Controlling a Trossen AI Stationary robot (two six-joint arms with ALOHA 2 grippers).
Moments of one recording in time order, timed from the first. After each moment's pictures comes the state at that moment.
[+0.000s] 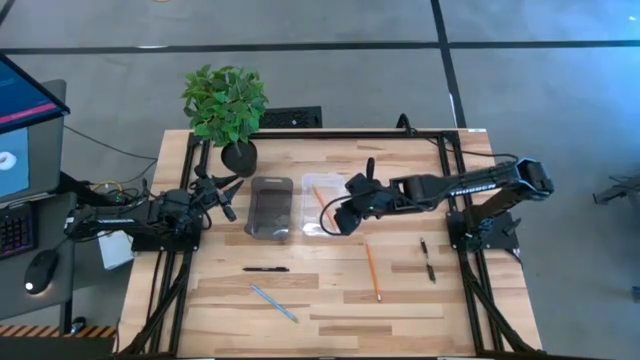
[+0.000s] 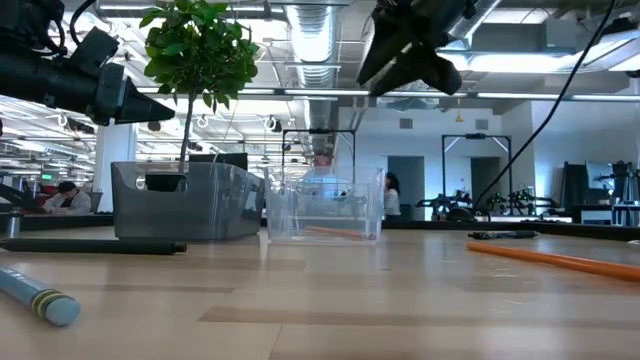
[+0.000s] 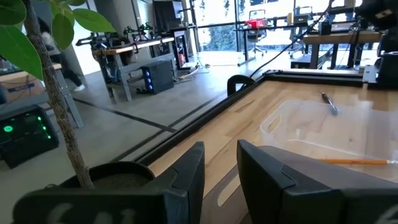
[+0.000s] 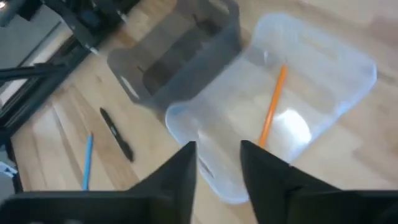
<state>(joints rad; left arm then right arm) 0.06 0.09 0.05 -0.03 -0.61 0.06 0.10 1.49 1.17 -0.52 0.23 0.80</state>
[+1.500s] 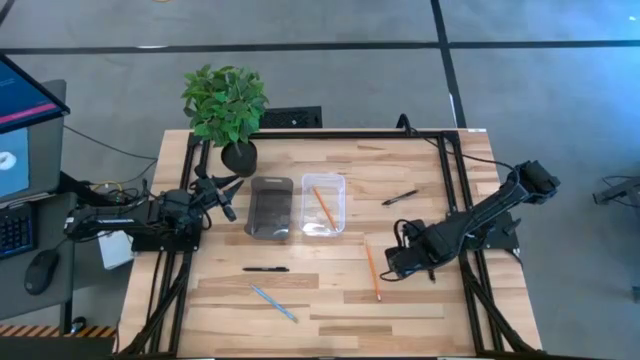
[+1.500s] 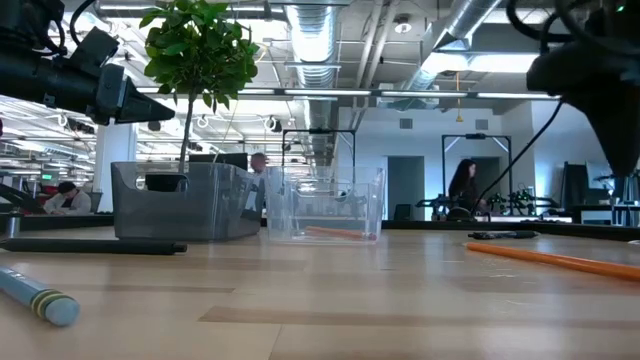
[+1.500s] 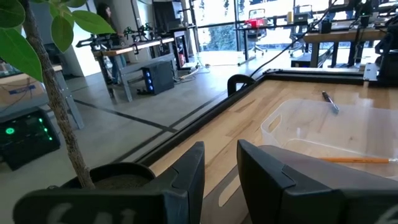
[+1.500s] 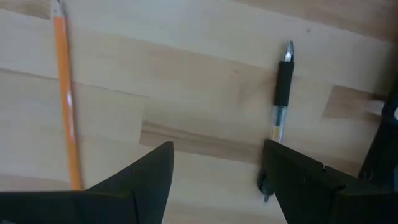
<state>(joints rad) 0.06 0.09 0.05 -0.03 -0.61 0.07 0.52 1.46 0.96 -1.13 0.05 1.84</state>
